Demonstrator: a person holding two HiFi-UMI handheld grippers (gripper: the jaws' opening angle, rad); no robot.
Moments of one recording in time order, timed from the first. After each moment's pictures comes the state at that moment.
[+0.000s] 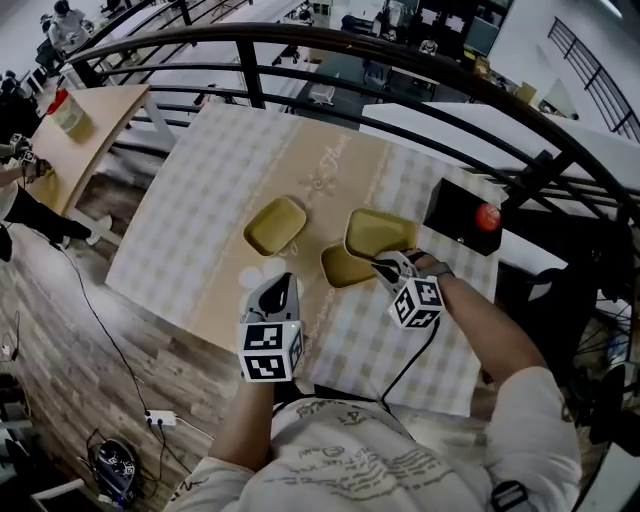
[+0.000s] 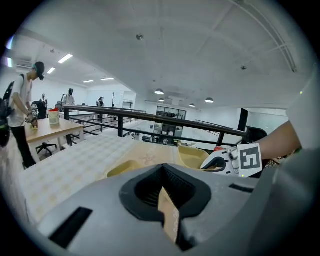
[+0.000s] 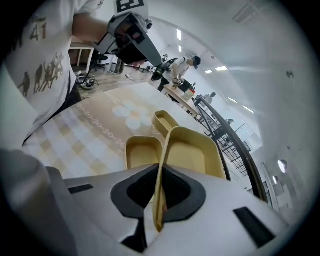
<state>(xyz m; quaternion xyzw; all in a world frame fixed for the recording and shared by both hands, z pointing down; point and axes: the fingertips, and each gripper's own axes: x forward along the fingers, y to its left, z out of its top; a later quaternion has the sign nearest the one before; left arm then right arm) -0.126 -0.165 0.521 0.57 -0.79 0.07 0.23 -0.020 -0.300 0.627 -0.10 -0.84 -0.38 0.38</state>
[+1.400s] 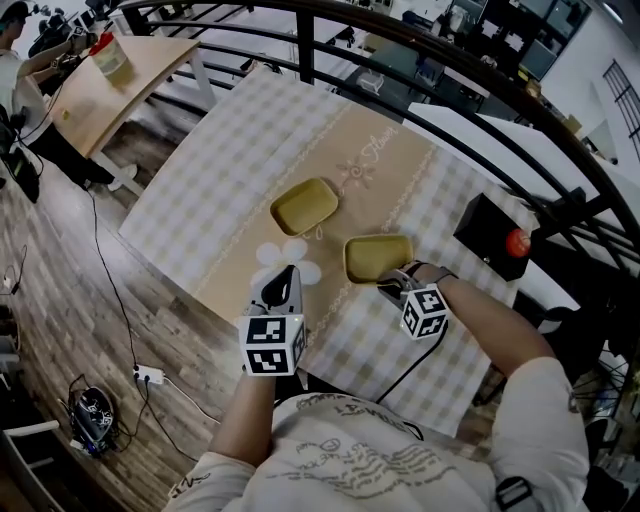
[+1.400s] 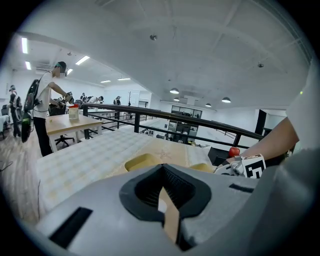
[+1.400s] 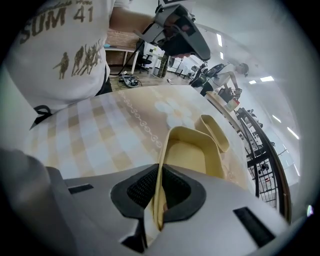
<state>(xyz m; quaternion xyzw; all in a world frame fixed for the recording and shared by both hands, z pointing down) -0.146 -0.133 0.544 0.49 -0.83 0.06 0.26 -0.010 -0.253 0.703 -0.33 -0.75 -0.42 0.38</state>
